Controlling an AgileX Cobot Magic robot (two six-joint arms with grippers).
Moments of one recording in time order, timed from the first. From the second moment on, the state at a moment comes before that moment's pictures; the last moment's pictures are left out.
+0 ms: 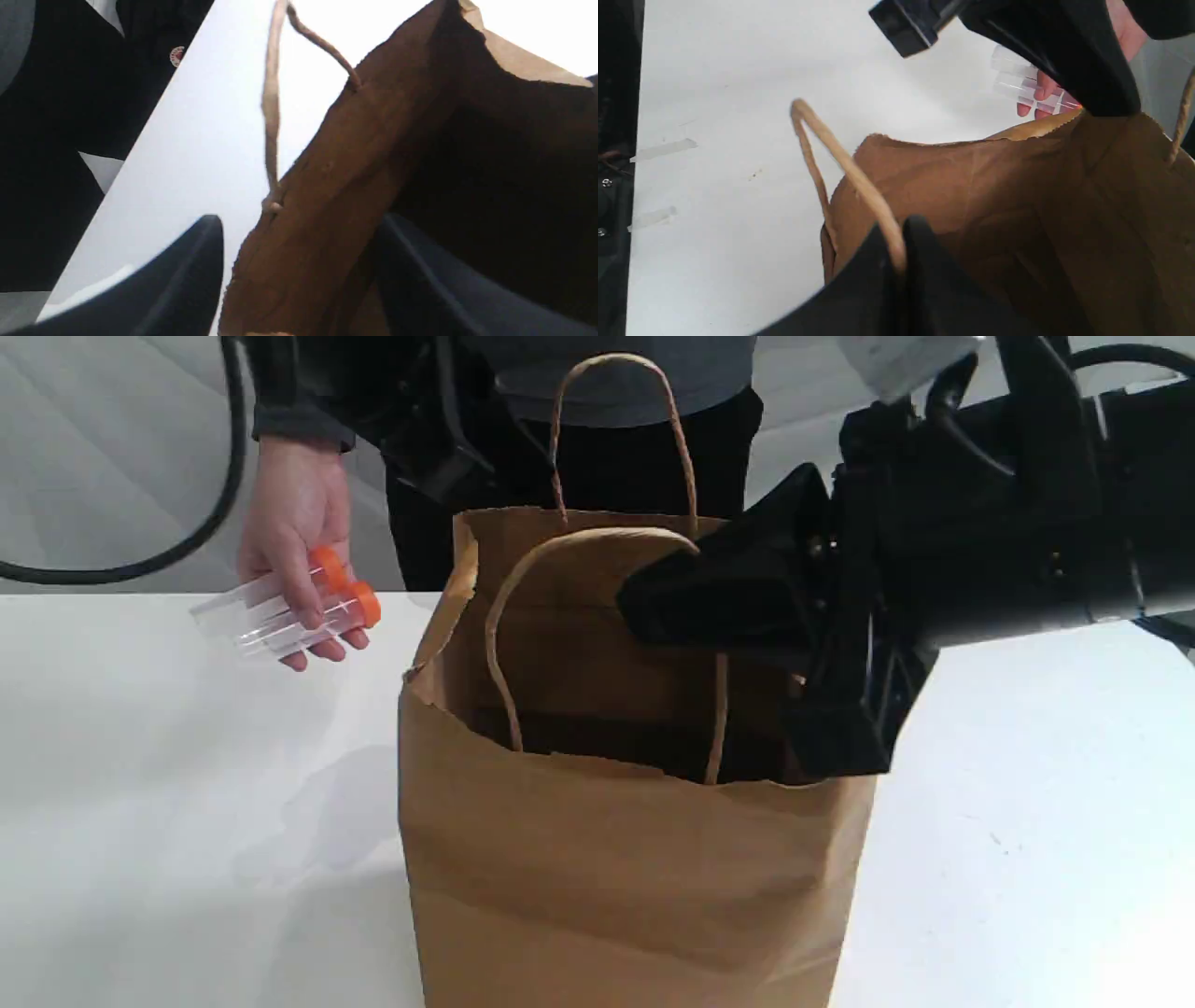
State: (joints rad) left arm -0.48 1.73 -1.77 -0.33 1.01 0.83; right arm 0.41 1.26 -1.05 1.04 0.81 -1.28
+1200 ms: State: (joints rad) left arm -0.48 1.88 -1.77 -0.19 0.96 0.97; right arm 0.41 1.26 -1.05 1.04 0.87 -1.28
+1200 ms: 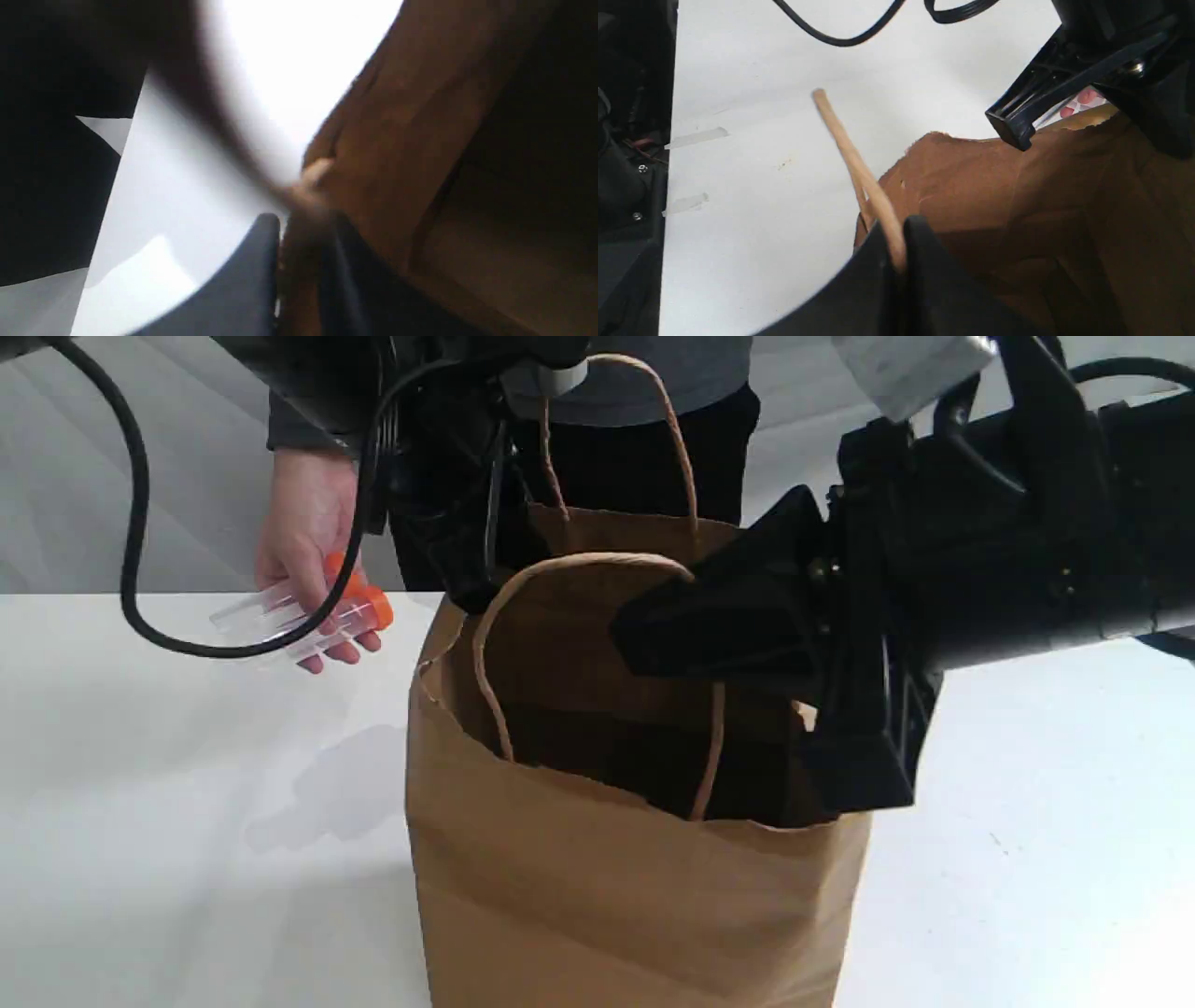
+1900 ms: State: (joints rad) left arm -0.28 1.88 -1.77 -0.42 1.03 0.80; right arm 0.41 1.27 -1.38 0.87 0.92 -1.02
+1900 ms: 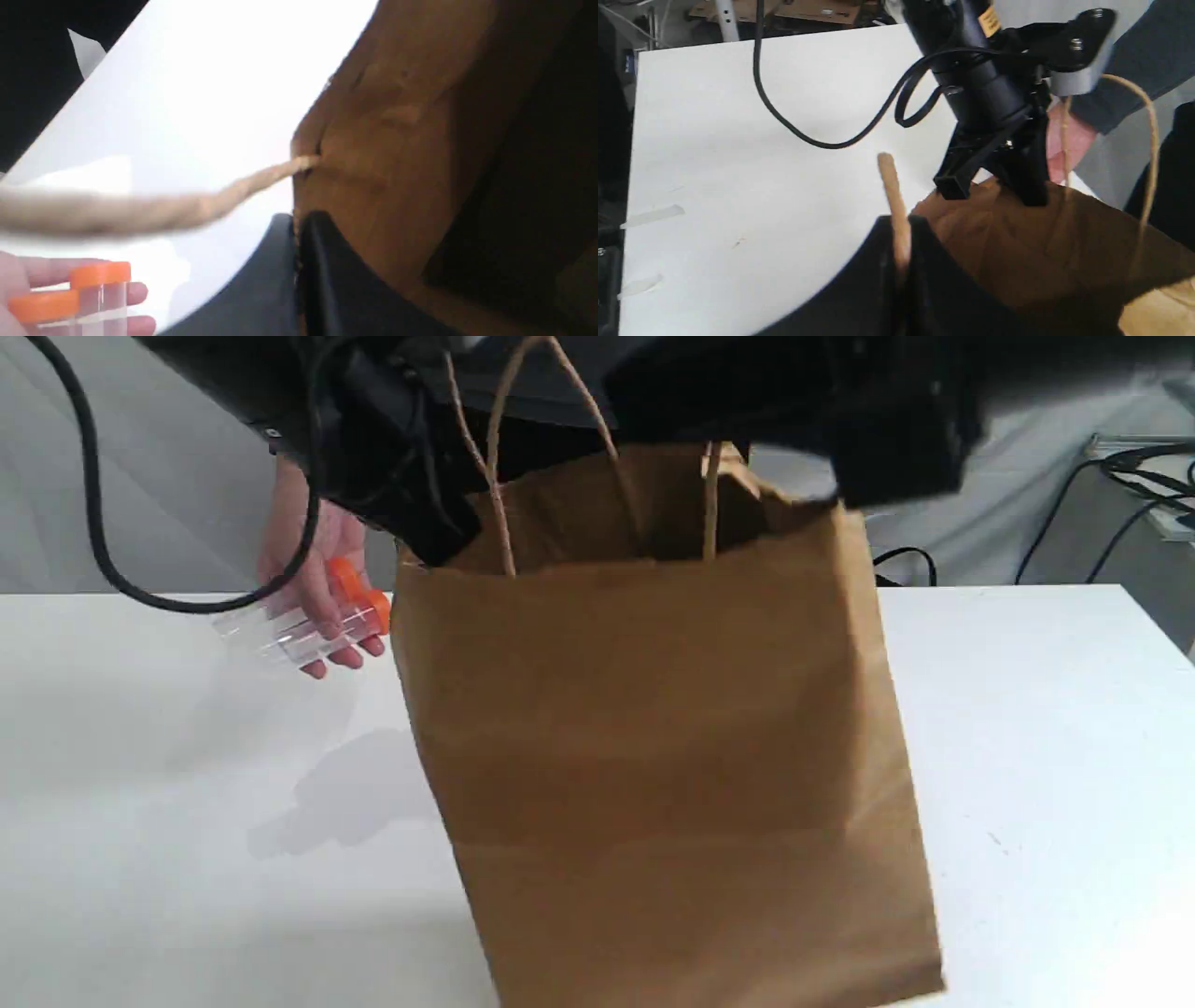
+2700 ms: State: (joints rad) left arm -0.20 1.88 -1.77 -0.56 1.10 0.62; right arm 0.41 1.42 -1.57 0.85 1.03 -0.86
